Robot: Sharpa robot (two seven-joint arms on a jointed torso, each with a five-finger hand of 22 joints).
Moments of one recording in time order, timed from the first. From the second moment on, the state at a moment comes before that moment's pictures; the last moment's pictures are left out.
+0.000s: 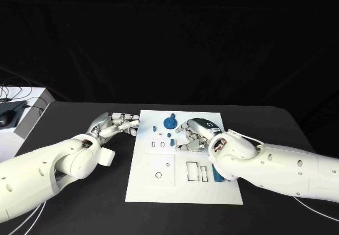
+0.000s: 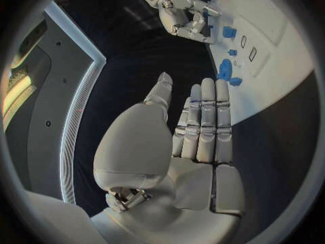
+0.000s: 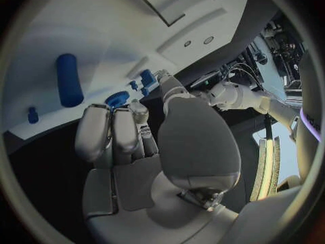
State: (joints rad) left arm 1.00 -0.90 0.15 1.48 -0.32 -0.24 0.31; left_hand 1.38 -0.10 0.00 0.01 0.05 1.01 0.15 0.07 0.06 1.31 0.07 0.12 0.08 1.20 0.03 0.49 0.34 0.11 1.00 0.04 0.68 0.26; right arm 1.15 -0.73 -0.10 1.58 -1.54 -0.52 -0.30; right_hand 1.30 -0.23 0.09 0.16 0.21 0.96 0.16 0.07 0.08 1.20 0.06 1.02 1.21 1.45 -0.03 1.21 1.15 0.08 1.46 -0.04 1.15 1.31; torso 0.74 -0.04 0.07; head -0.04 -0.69
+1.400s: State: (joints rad) left arm 1.27 -0.59 0.06 1.26 -0.82 0.06 -0.54; left_hand 1.04 -0.20 0.38 0.22 0.05 1.06 0.05 0.34 0.43 1.38 -0.05 0.75 0.70 1.40 -0.09 1.20 0.94 0.12 1.20 -0.09 1.29 0.87; right arm 1.25 -0.91 -0.09 1.53 -0.74 -0.62 0.19; right_hand 1.26 -0.03 -0.04 -0.05 0.39 0.96 0.16 0.11 0.10 1.06 0.06 0.60 0.69 1.31 -0.01 0.57 0.72 0.12 1.35 -0.02 0.08 1.01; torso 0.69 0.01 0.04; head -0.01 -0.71
